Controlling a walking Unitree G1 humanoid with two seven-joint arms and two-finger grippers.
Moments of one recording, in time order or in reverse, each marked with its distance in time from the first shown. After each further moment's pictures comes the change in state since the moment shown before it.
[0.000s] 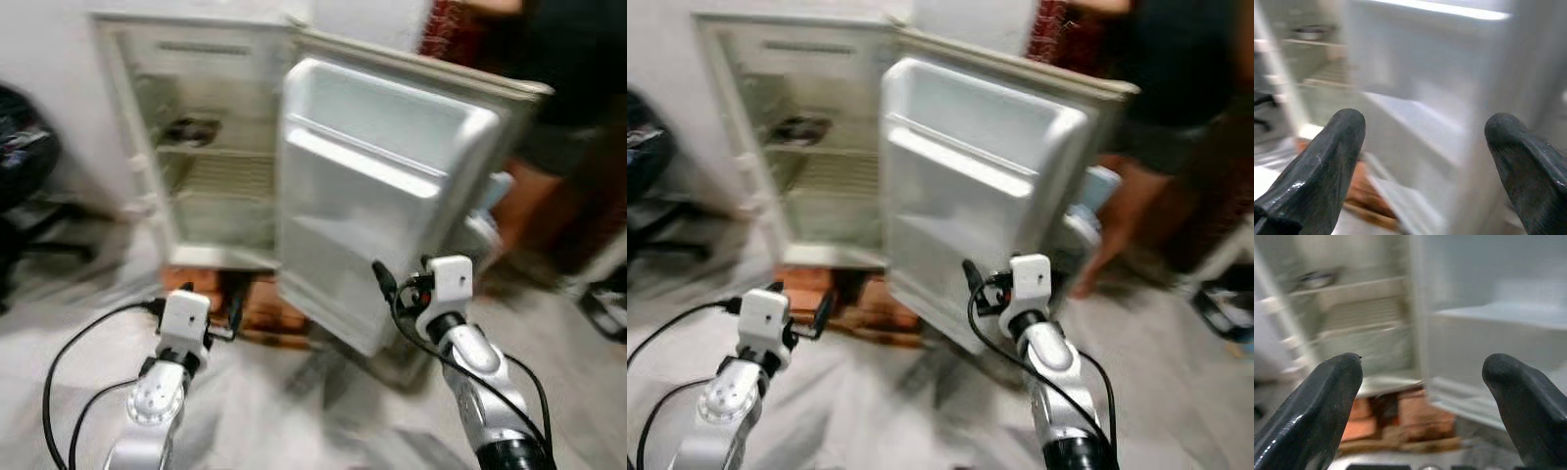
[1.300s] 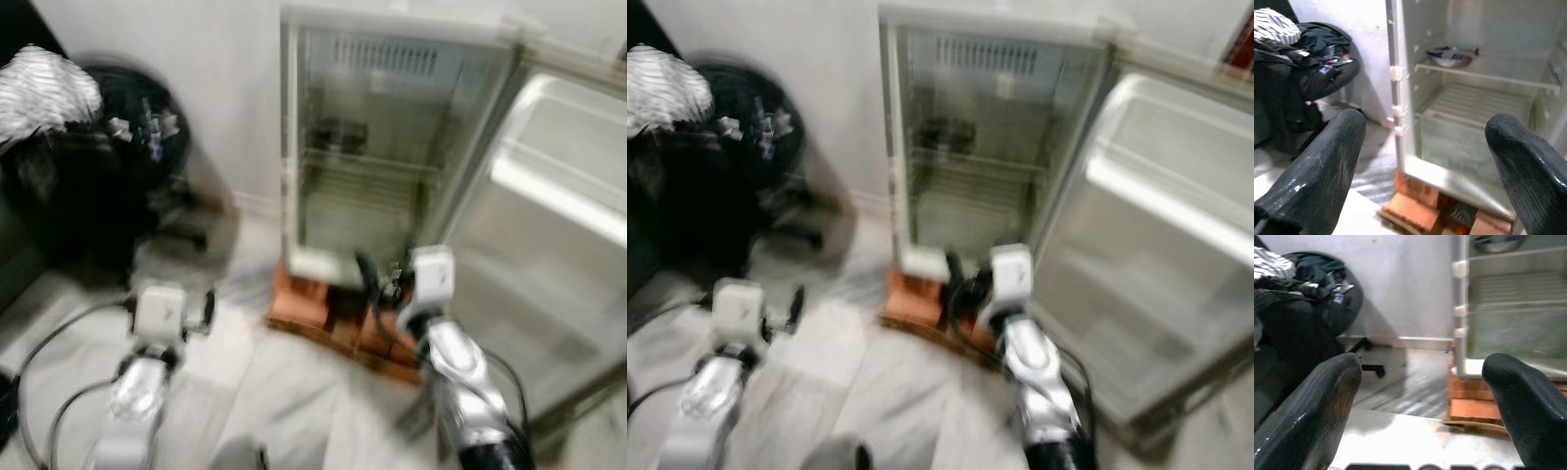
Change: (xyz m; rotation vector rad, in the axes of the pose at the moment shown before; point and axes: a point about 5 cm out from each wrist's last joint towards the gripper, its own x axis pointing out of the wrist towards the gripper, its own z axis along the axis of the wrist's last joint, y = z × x) left arm -0.006 0.009 -0.006 -0.011 0.048 0.080; right arm -0.003 0.011 -0.004 0.021 -0.024 -0.012
